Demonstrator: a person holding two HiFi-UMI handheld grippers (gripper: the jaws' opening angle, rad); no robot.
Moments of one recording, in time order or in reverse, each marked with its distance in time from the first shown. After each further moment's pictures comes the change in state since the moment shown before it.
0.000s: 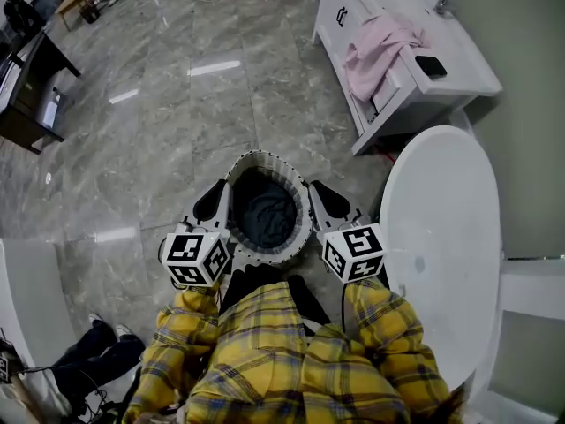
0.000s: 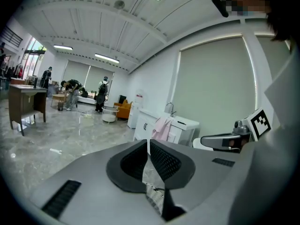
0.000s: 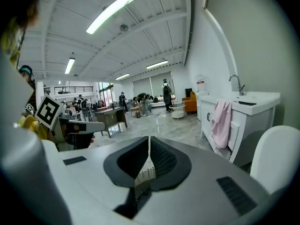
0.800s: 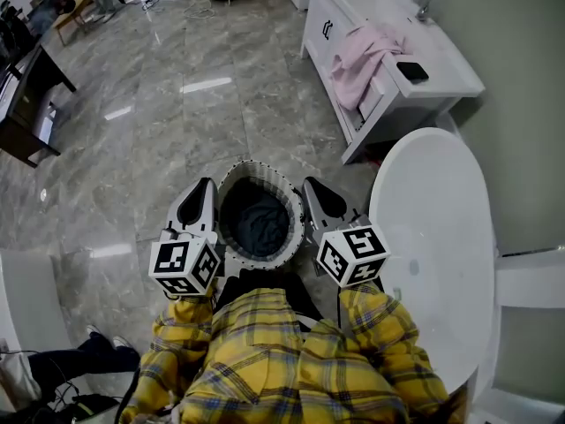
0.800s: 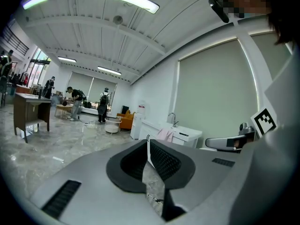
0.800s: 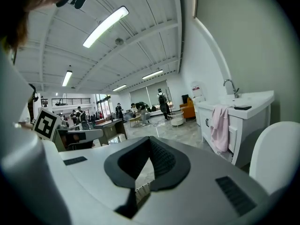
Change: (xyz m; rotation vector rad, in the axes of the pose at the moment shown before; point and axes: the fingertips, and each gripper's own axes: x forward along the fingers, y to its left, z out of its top) left arm -0.033 -0.015 0.053 0.028 -0.133 0.049; right arm -0.035 0.012 0.050 0.086 -0.121 -0.009
